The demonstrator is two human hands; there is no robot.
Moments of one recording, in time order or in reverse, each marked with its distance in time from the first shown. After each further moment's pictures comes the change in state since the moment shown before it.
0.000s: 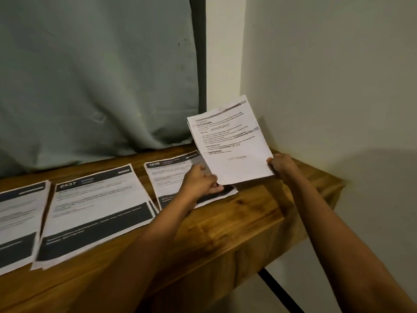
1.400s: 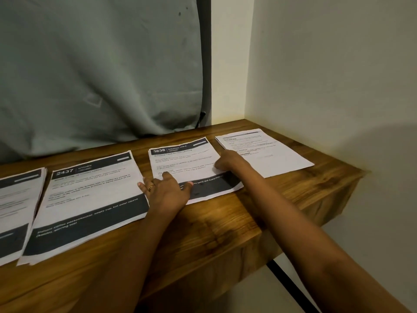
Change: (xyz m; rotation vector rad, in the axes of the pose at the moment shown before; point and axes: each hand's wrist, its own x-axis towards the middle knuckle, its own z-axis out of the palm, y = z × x) left_hand 0.005 -0.052 -0.054 1.168 0.339 -0.178; right_hand -0.022 -0.046 0.133 -0.619 -0.316 -0.206
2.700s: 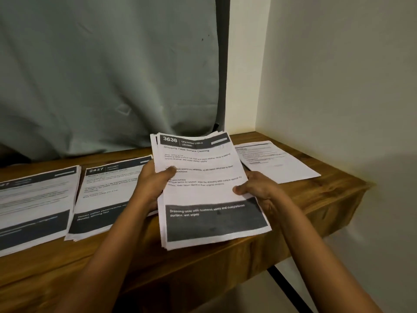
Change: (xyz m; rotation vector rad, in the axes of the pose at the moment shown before) left_hand -0.028 -0.053 -0.065 -1.304 -0.004 0.004; right_hand -0.116 0.025 -0.015 0.730 -0.238 -0.034
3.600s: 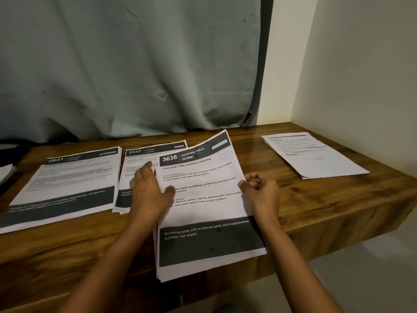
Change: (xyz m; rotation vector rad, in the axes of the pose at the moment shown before) left_hand -0.052 -0.030 -0.077 0.805 0.347 0.217; right_hand -0.002 0.030 0.114 0.094 0.569 -0.306
